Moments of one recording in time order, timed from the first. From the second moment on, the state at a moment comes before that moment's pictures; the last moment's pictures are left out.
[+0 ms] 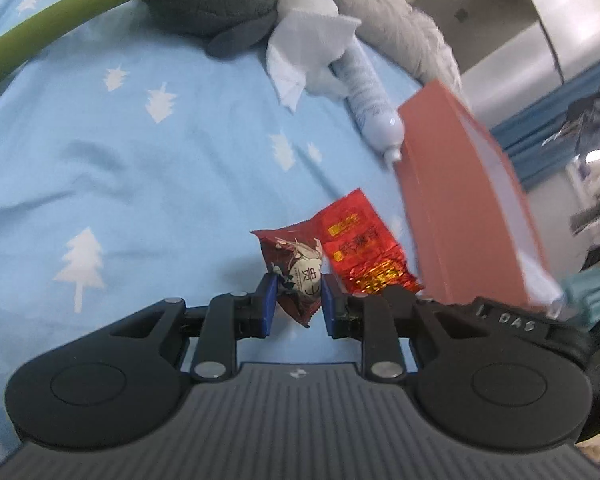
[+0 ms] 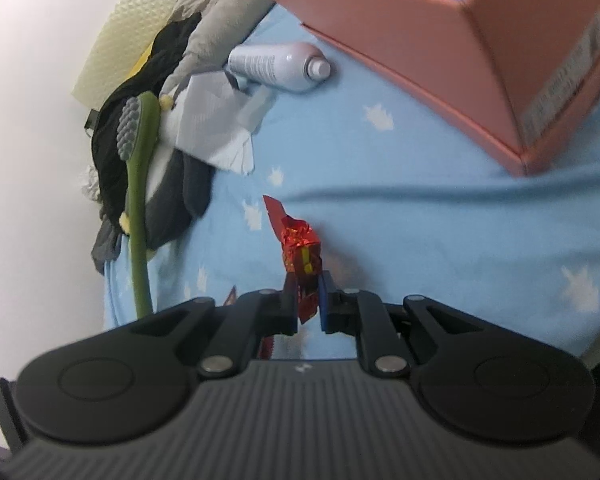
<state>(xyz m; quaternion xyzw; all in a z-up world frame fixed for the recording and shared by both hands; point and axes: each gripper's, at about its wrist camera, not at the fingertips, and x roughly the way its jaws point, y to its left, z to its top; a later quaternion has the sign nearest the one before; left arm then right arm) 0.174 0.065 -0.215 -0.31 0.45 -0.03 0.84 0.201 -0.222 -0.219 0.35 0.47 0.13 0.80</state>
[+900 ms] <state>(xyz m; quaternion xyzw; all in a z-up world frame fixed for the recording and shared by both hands) 0.156 0.055 -0.216 -0.29 0.42 0.03 0.86 0.198 -0.189 -0.202 0.02 0.42 0.21 0.88</state>
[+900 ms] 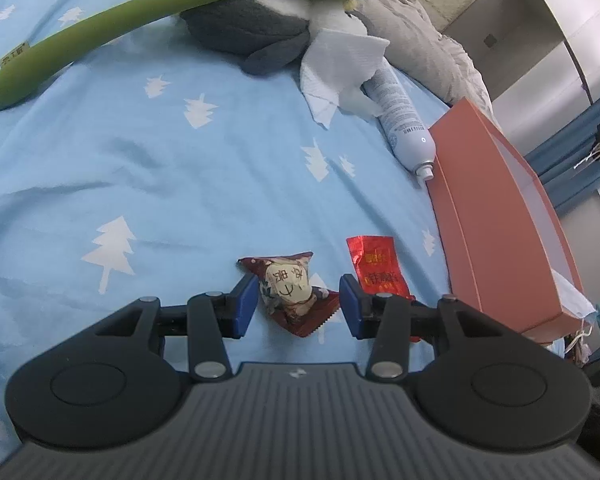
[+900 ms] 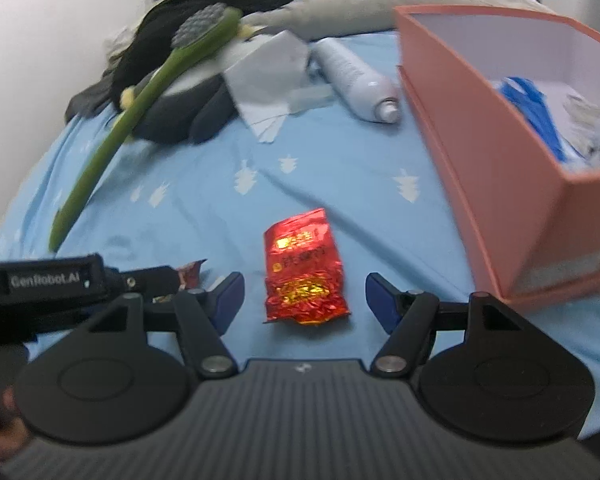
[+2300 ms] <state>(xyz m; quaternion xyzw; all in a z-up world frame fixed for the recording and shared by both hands) 0.165 0.052 -0.226 -0.30 0.42 0.05 0.85 0.192 -0.188 -0.229 -0.02 0.43 0.20 0.88</state>
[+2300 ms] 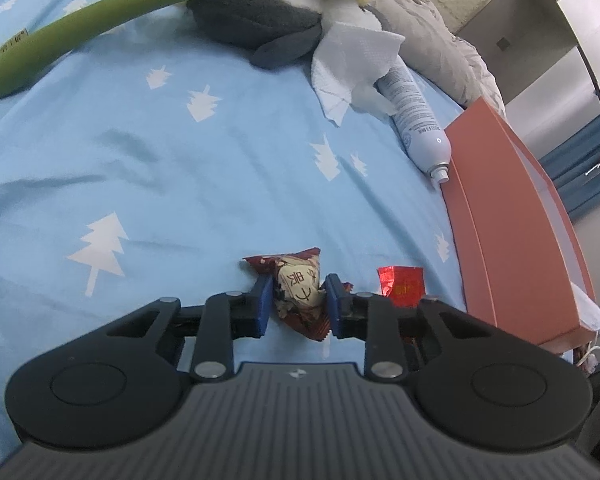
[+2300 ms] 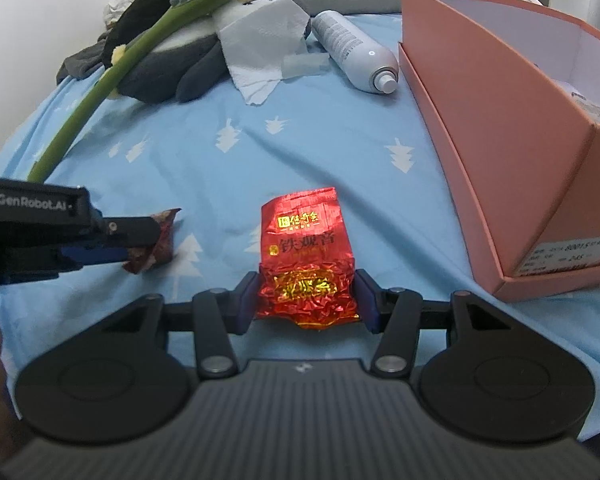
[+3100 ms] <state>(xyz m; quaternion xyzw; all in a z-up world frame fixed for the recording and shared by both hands) 0.166 0.027 -0.165 -0.21 0.37 0.00 0.90 0.188 -0.212 -0.162 0.04 0.38 0.21 0.90</state>
